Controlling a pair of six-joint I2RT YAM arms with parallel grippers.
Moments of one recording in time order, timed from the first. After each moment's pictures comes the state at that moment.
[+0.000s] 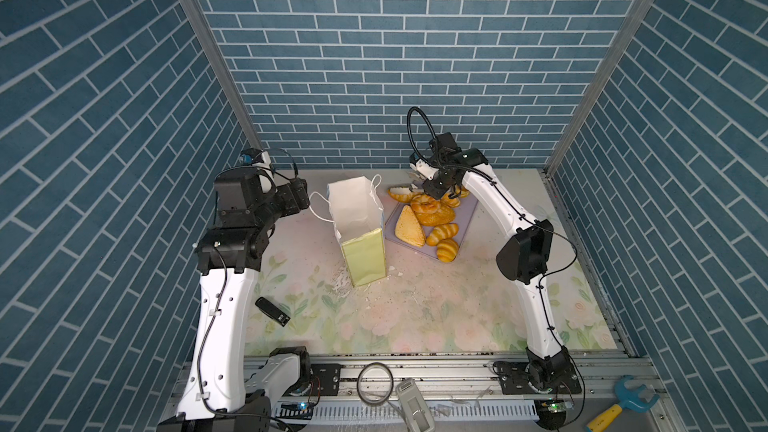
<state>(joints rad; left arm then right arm) 0.05 1.07 1.41 -0.76 0.11 -0.26 0.56 2.33 2.45 -1.14 0.00 -0.44</state>
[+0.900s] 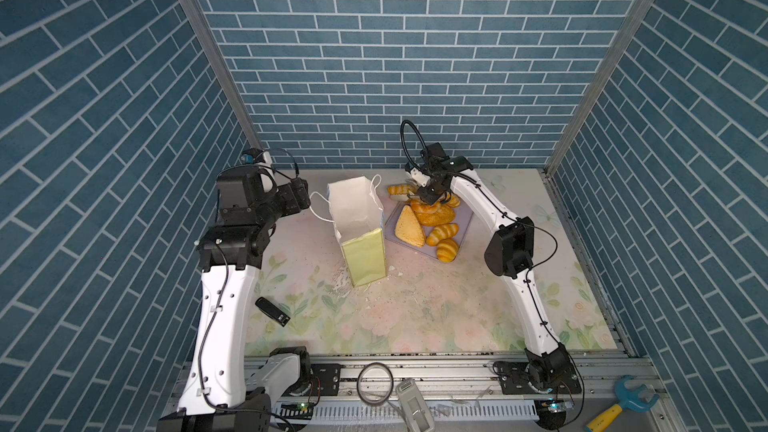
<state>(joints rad) 0.05 1.09 1.41 -0.76 0.11 -0.26 0.57 2.48 2.52 -1.12 0.04 -0.41</state>
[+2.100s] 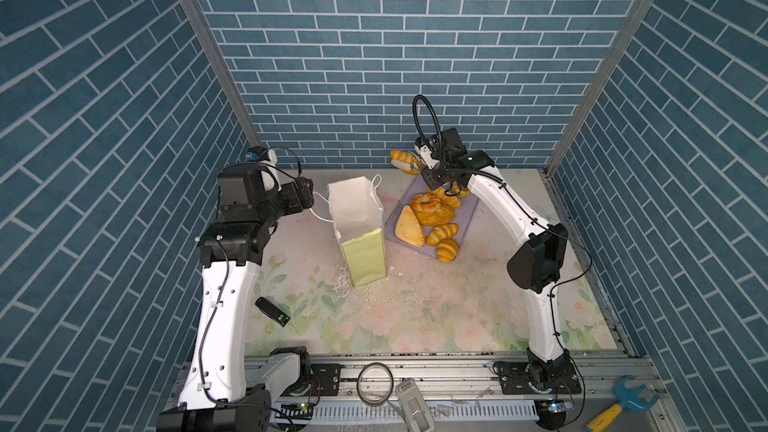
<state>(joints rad) 0.05 1.10 1.42 -0.77 0.20 -0.26 0.58 2.15 2.28 -0.91 0.07 -0.18</state>
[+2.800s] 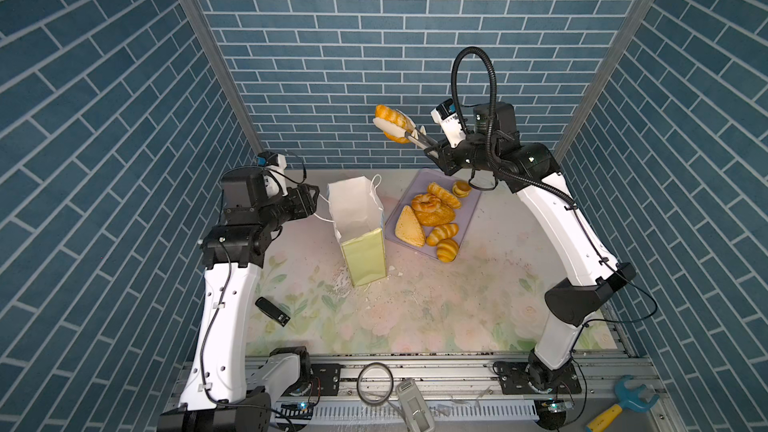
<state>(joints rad) 0.05 1.10 1.36 -0.77 0.34 -0.27 0.65 1.80 2.28 -0.93 -0.18 -0.07</state>
